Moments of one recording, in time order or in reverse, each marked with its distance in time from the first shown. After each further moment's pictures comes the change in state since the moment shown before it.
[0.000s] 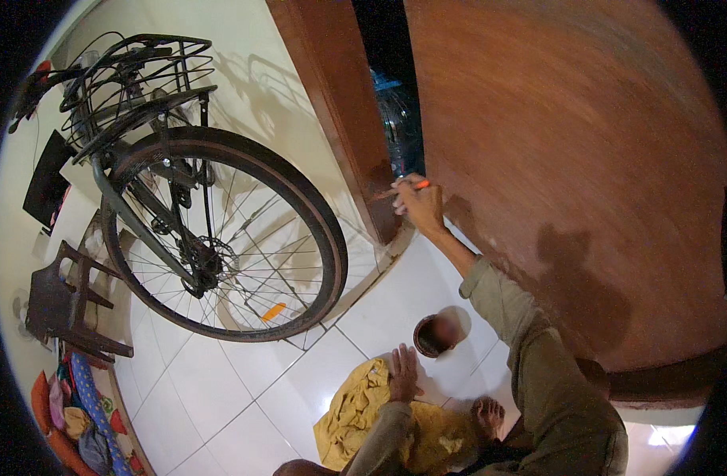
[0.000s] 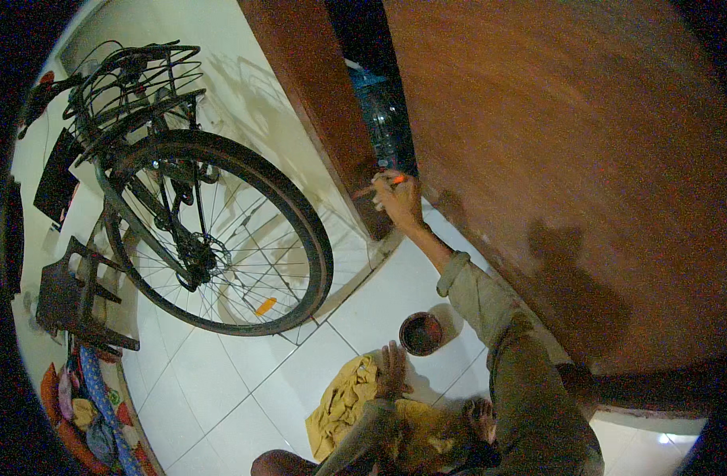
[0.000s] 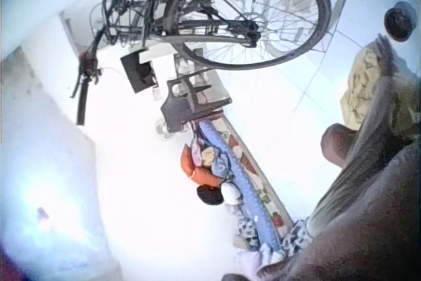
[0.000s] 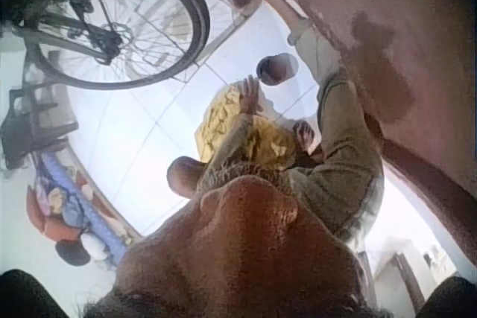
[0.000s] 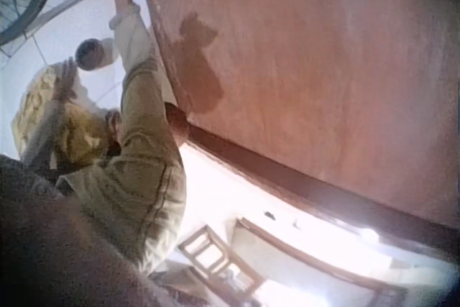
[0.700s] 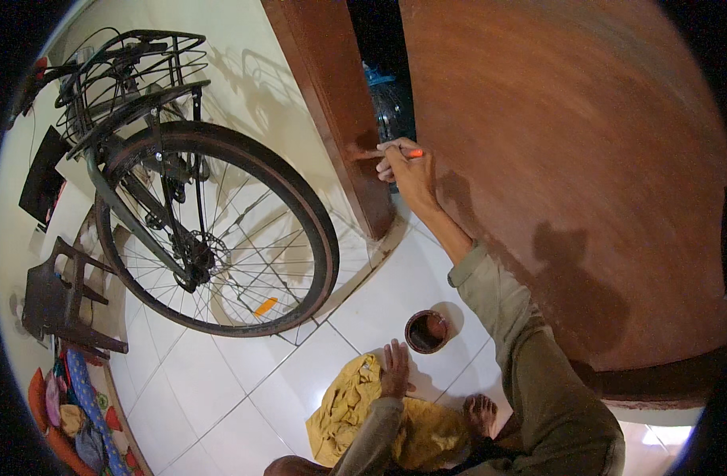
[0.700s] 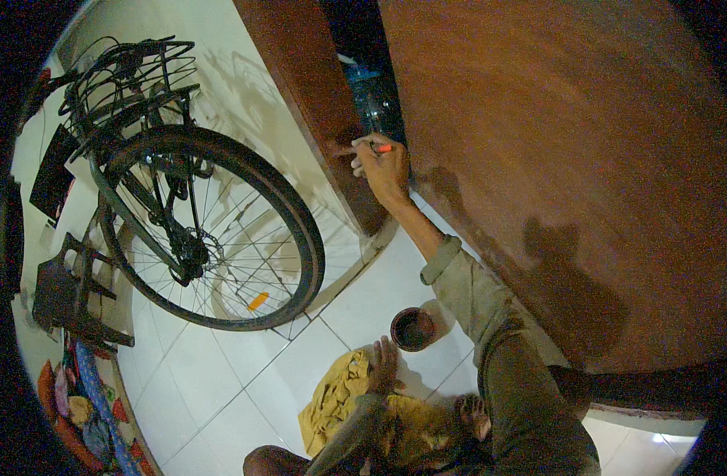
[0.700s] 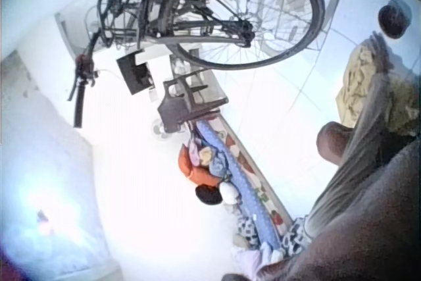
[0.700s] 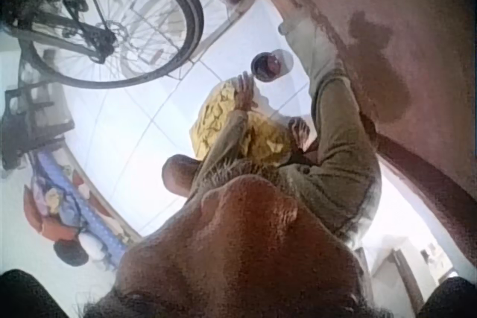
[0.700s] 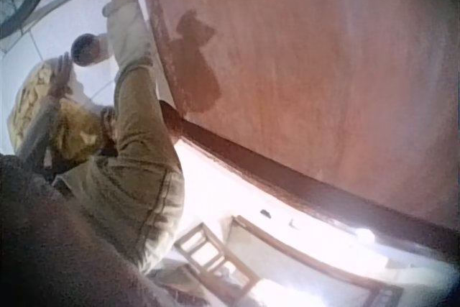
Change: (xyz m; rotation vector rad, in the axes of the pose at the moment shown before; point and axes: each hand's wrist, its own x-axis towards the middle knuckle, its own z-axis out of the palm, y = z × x) left_hand 0.002 0.002 0.002 0.149 0.000 0.042; right_hand 0.020 -0.060 0.010 0.123 0.074 -0.021
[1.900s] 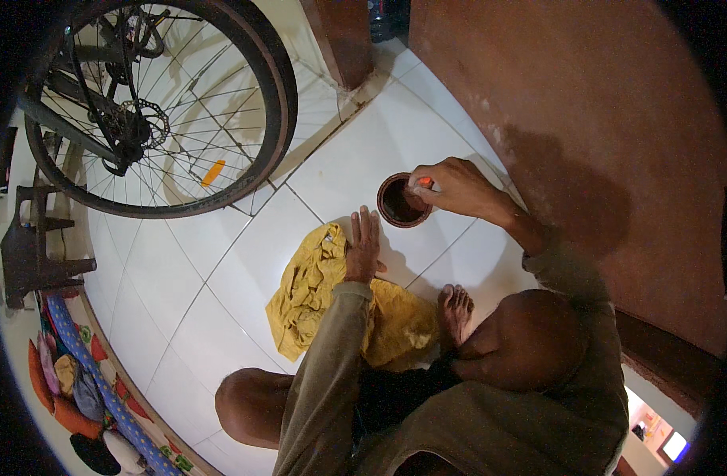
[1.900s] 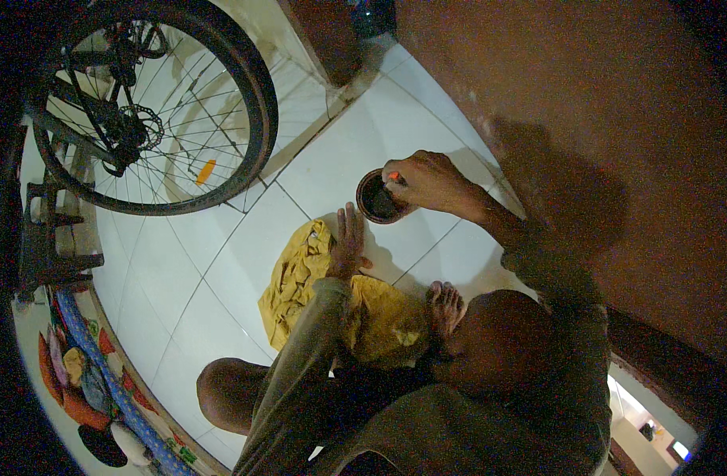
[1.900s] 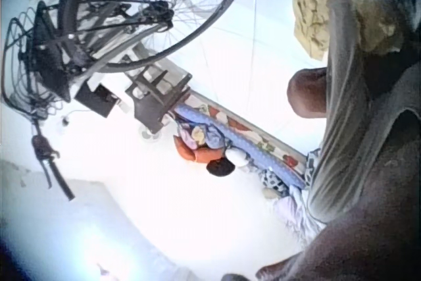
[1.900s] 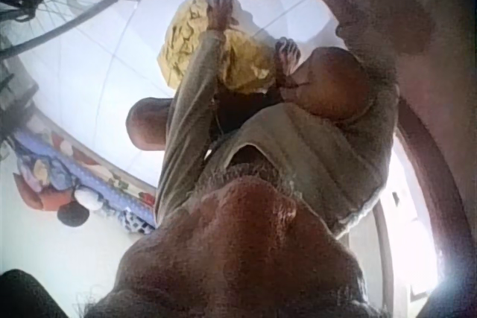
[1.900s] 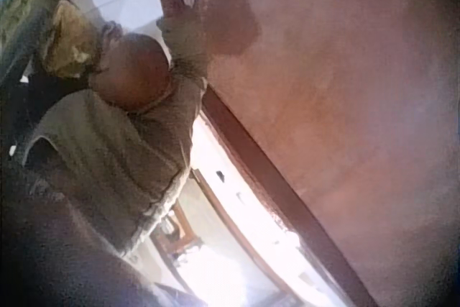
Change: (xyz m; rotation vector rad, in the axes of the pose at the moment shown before) left_hand 0.001 0.001 0.007 -0.178 0.005 -0.087; right_hand -0.215 0.002 -0.123 -0.998 -0.941 0.308
